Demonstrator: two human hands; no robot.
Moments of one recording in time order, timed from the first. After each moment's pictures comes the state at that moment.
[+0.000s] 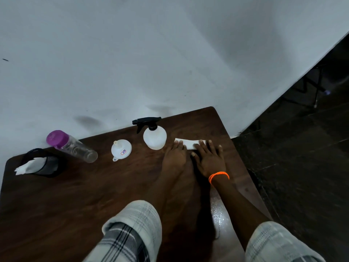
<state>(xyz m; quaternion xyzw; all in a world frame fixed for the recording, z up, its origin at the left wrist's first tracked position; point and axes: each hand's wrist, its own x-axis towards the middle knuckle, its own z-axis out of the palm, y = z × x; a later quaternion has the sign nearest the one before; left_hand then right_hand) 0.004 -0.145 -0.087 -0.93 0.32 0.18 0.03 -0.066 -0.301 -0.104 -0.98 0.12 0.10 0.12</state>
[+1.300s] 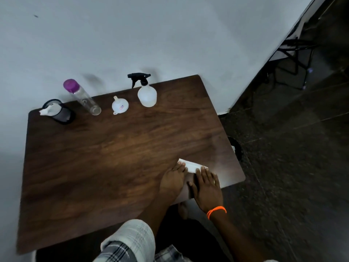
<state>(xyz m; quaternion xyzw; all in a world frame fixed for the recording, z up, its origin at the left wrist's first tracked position) -0.295 -0.099 -0.064 -0.90 0.36 0.25 -0.03 -0.398 -0.241 -0.088 -0.98 0.13 0.12 0.11</state>
